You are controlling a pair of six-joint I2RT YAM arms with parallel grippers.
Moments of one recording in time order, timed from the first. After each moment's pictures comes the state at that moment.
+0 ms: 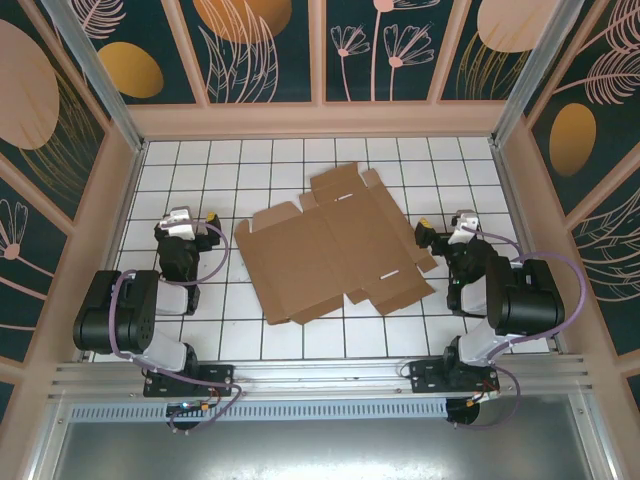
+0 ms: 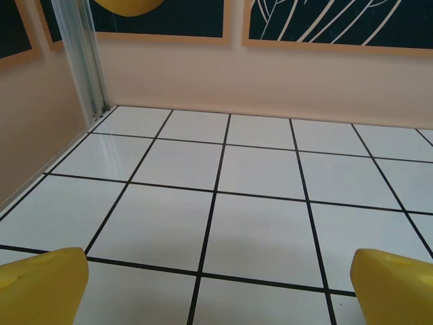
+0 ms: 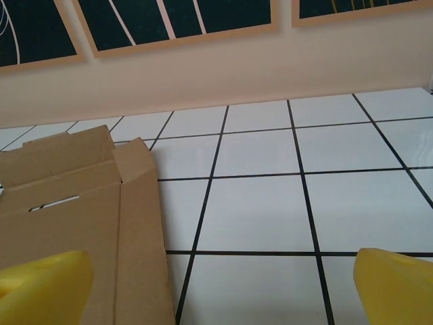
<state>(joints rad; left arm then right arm) -0.01 1.53 0.24 1.15 -0.11 -0.07 -0.10 1.58 0.19 1.27 -0.29 0.10</state>
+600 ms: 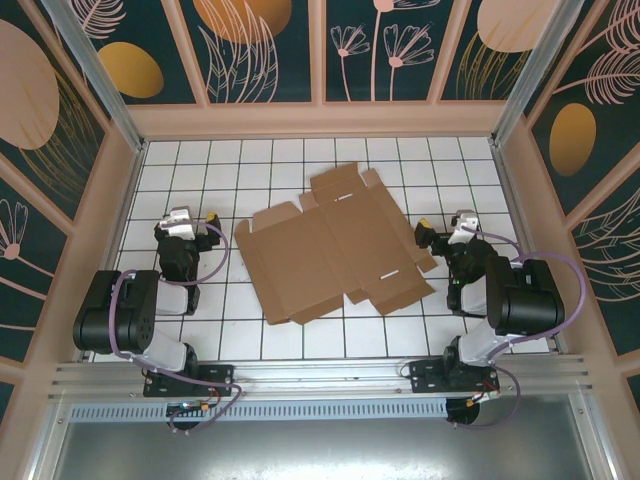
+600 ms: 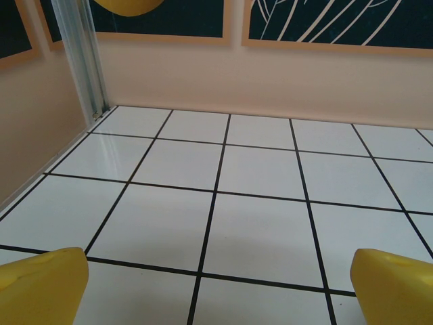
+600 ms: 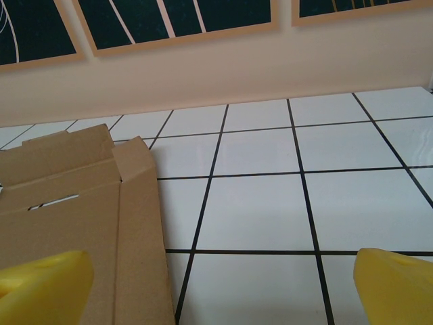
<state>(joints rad) -0.01 1.53 0.24 1.15 -0.11 -0.07 -0.10 1.58 0.19 1.26 -0.29 0.10</state>
